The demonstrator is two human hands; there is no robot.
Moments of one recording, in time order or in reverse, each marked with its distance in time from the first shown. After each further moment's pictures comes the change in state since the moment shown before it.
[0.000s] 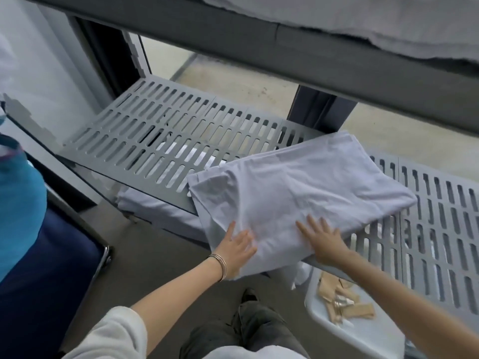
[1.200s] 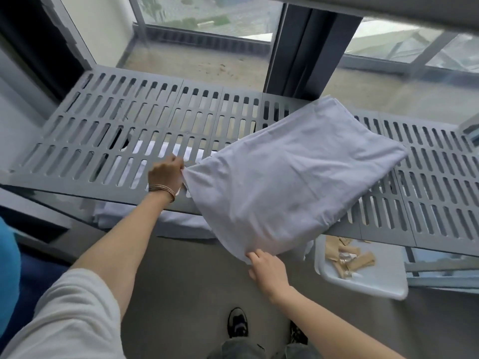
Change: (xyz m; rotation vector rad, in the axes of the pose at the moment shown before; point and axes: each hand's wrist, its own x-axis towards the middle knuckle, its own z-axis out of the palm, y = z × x) left_hand 0.011 -0.233 0.035 -0.507 0.563 -0.521; right_hand 0.001 -0.232 0.043 0.437 0.153 0.077
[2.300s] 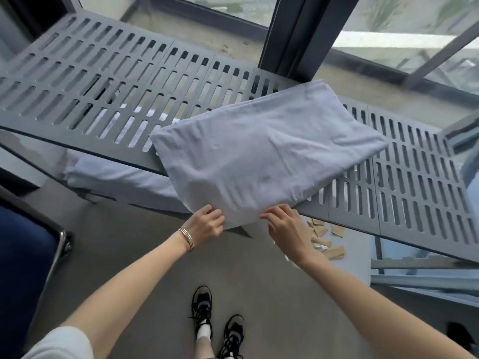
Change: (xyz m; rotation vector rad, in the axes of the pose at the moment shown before) left_hand -0.160 0.137 0.103 0.277 0.219 0.897; right_hand -0.025 0.133 -0.029 -0.078 0.621 -0.334
